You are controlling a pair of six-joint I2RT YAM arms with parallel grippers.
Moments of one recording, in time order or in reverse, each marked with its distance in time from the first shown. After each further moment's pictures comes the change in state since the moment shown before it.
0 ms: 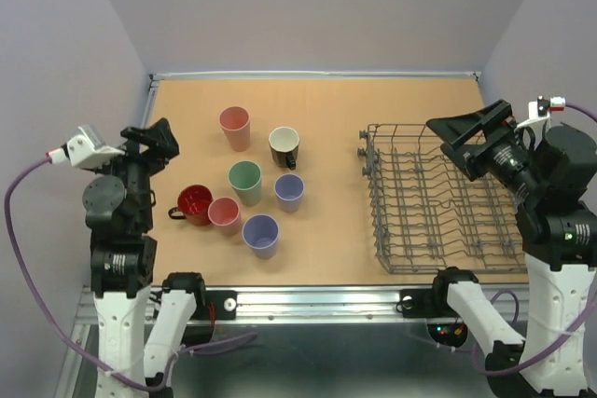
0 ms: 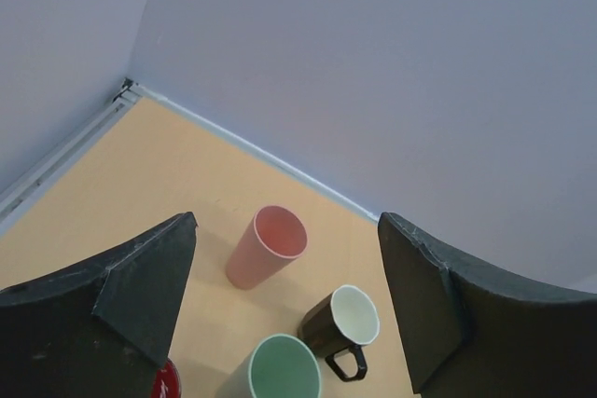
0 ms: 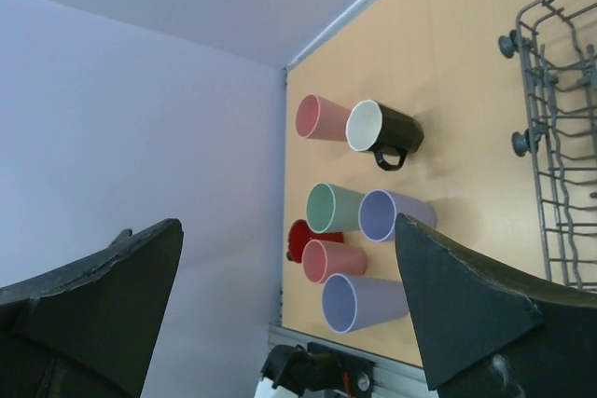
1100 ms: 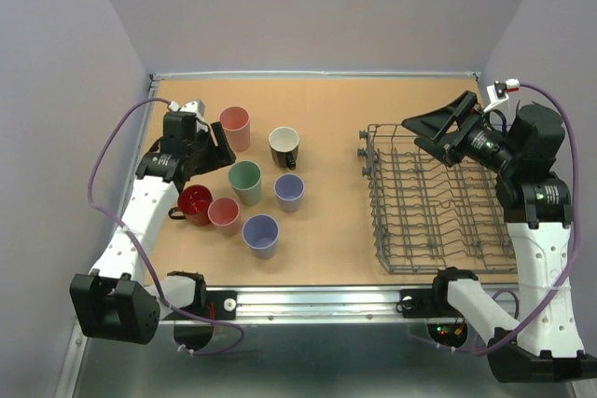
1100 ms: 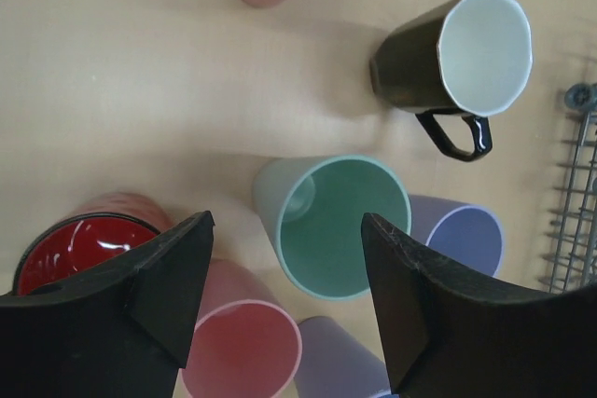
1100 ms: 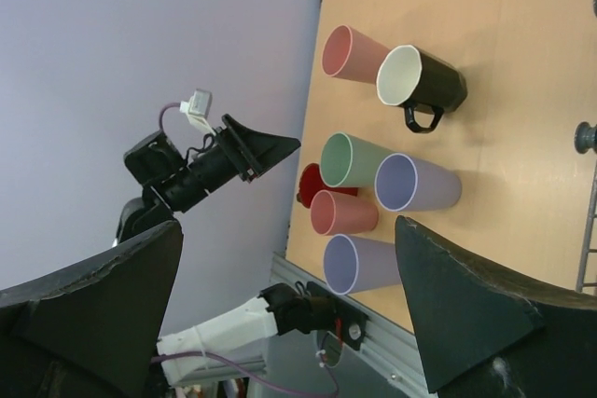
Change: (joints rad) left arm -0.103 0.637 0.109 -0.315 0.304 0.124; right arm 0.000 0.061 -0.175 0.235 -0.276 -0.030
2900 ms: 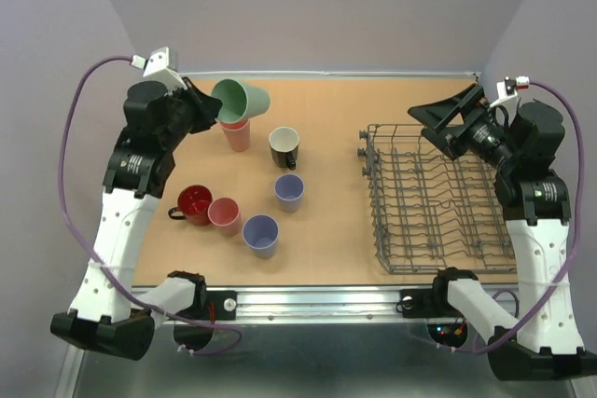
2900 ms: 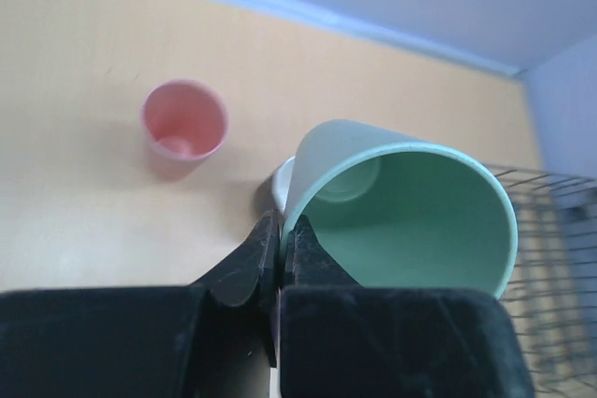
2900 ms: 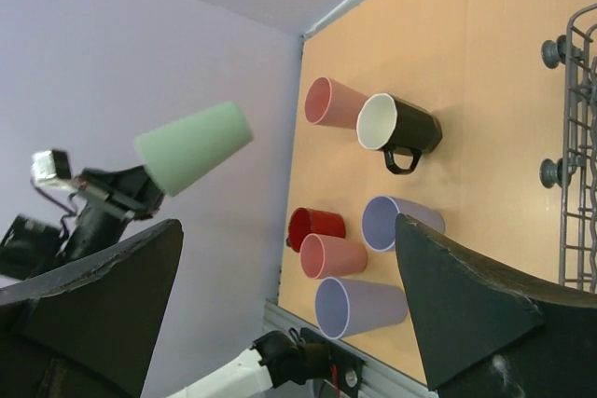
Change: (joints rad) left arm -0.081 -0.040 0.321 0.042 -0.041 -0.055; right arm 0.000 -0.002 -0.007 0.029 0.132 0.010
